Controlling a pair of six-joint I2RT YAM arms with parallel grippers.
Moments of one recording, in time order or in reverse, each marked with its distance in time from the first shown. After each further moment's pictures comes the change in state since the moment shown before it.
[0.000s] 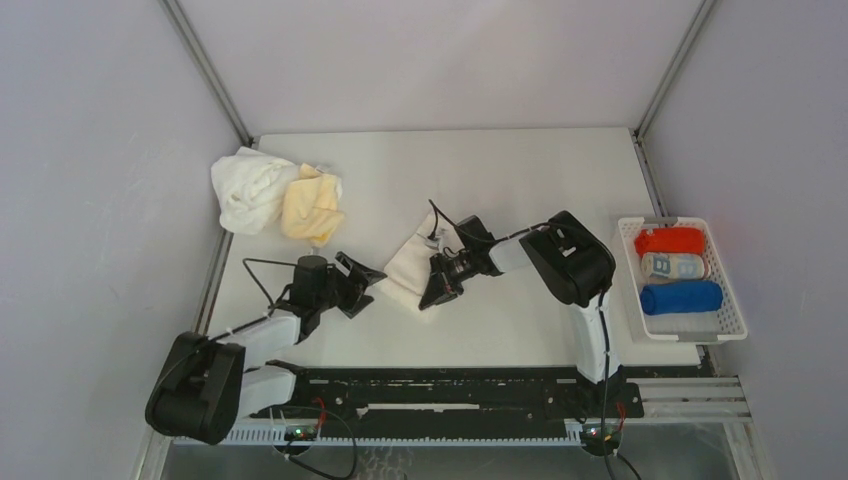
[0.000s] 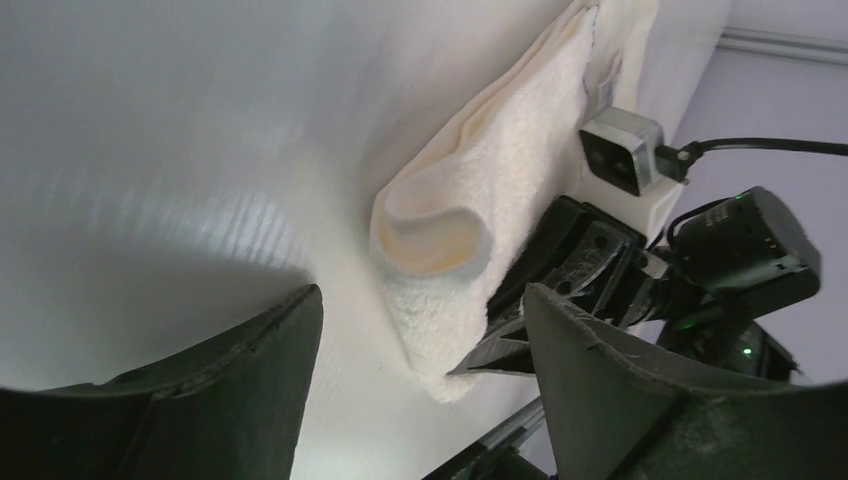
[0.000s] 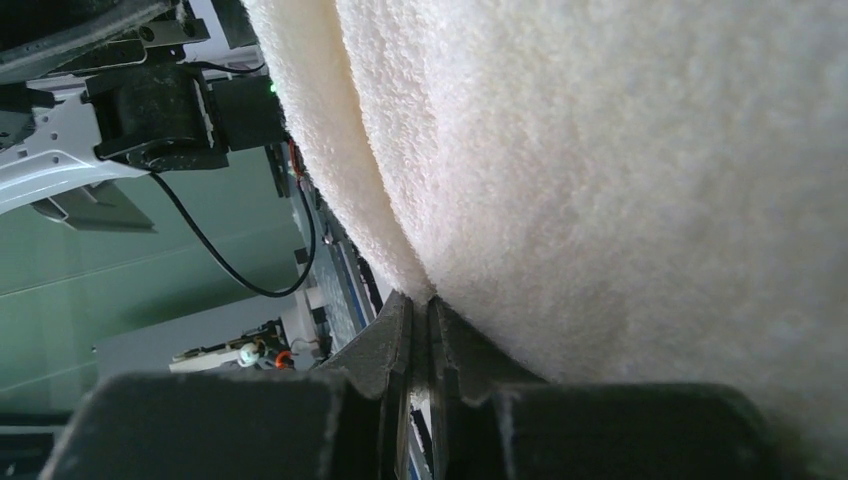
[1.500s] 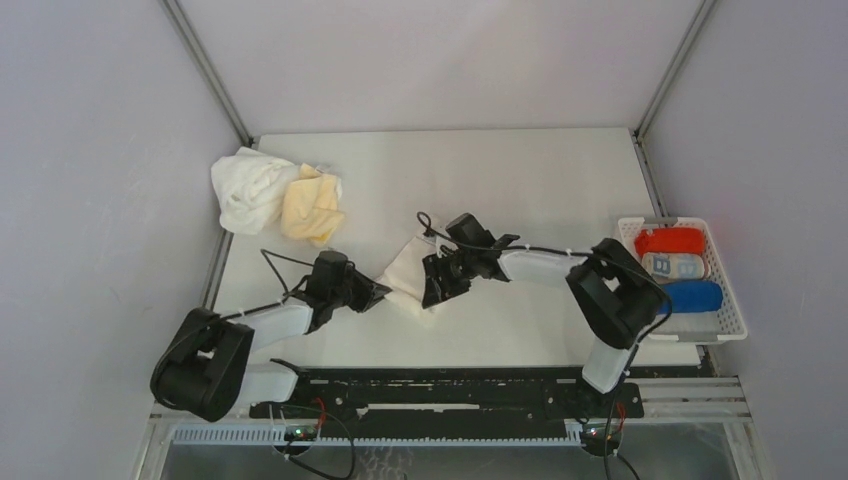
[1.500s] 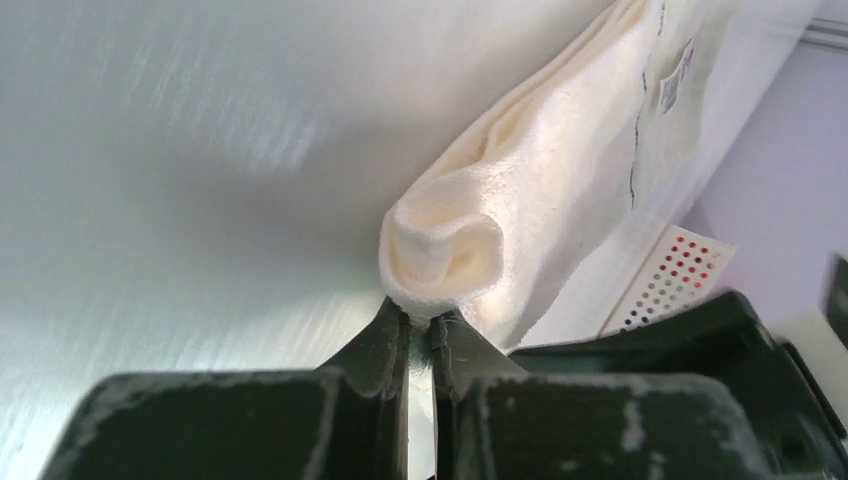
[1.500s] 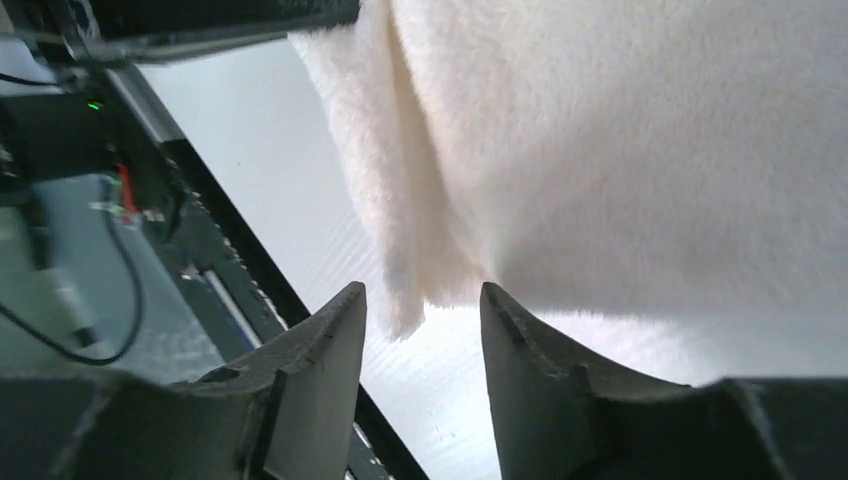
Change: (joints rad) left arm -0.124 0.174 0.060 0.038 -0.059 -0.092; right arm 0.099 -0.310 -0.034 -0.294 0.440 -0.175
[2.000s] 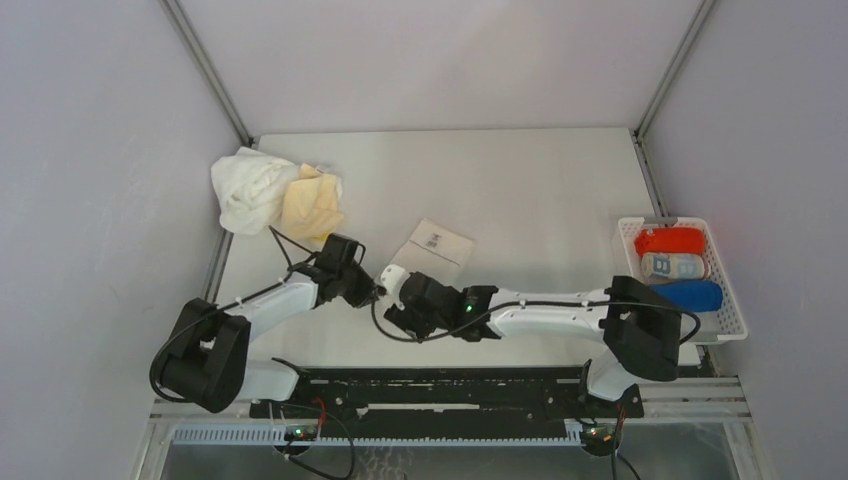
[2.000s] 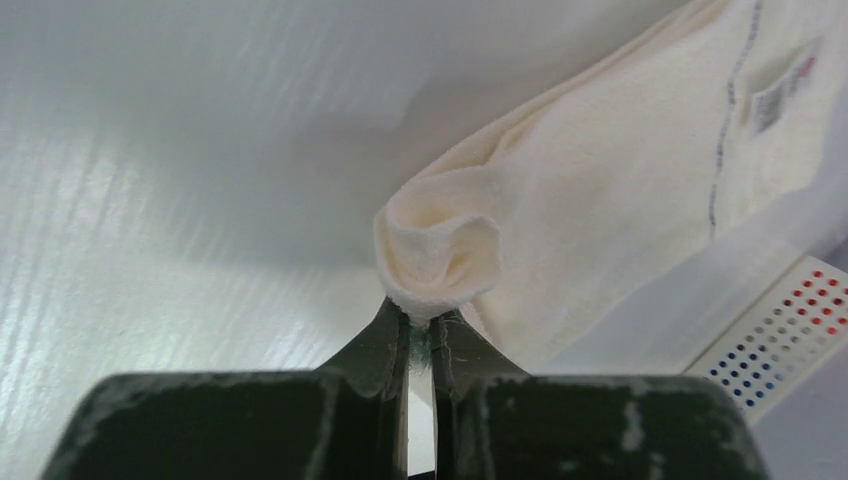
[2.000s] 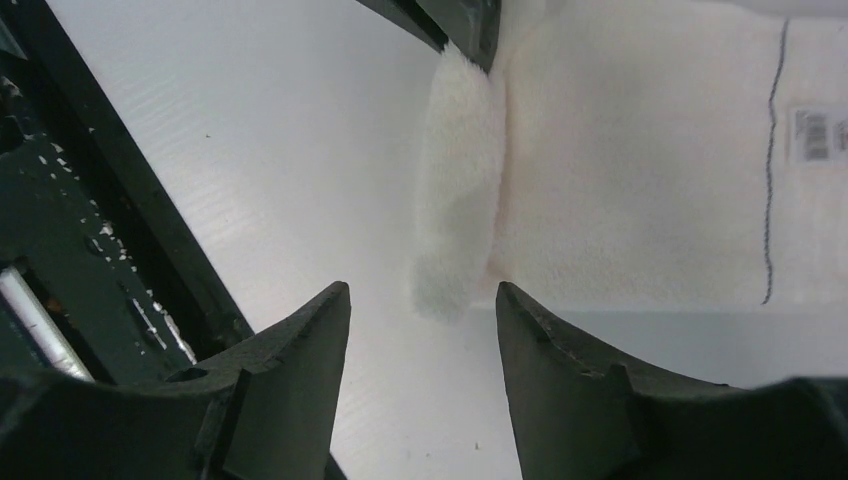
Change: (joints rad) left arm -0.036 0.001 0.265 -0.511 -0.111 0.111; right arm 0.473 -0.236 -0.006 -0.048 0.749 -0.324
